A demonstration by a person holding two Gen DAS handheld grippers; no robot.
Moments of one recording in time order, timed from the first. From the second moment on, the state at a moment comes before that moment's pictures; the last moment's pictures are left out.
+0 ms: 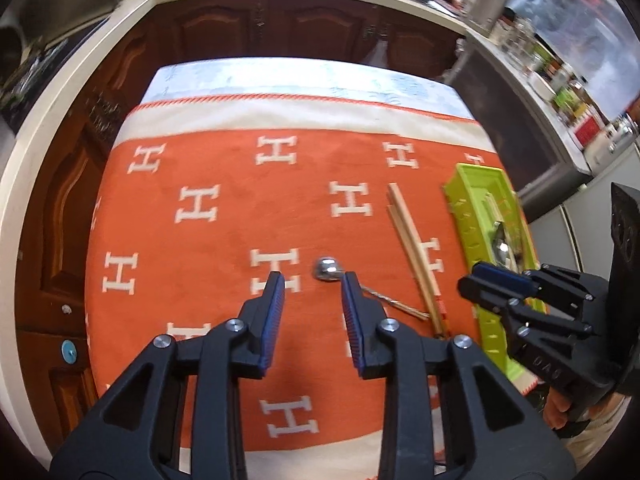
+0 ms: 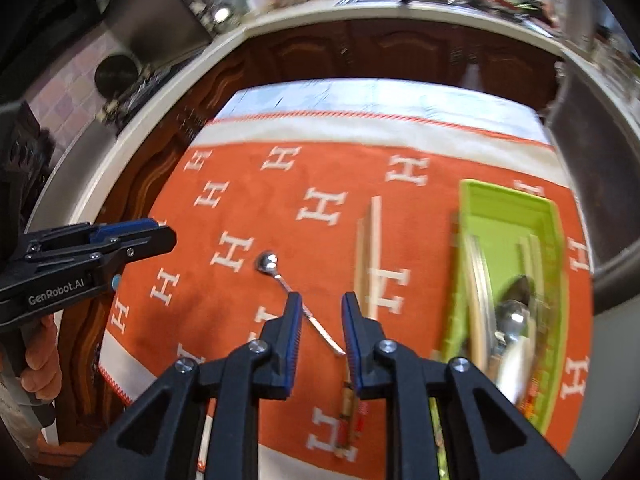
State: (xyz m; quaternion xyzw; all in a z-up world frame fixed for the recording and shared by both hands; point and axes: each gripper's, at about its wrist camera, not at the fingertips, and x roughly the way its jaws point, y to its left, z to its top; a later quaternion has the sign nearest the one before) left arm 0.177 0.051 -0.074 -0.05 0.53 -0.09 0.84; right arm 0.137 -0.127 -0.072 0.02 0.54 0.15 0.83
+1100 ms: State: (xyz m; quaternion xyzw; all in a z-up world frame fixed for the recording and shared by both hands) left arm 0.193 0.110 -0.188 -0.10 0.58 -0.04 0.81; right arm 0.182 -0.021 -0.163 -0.15 0.54 0.19 0.81
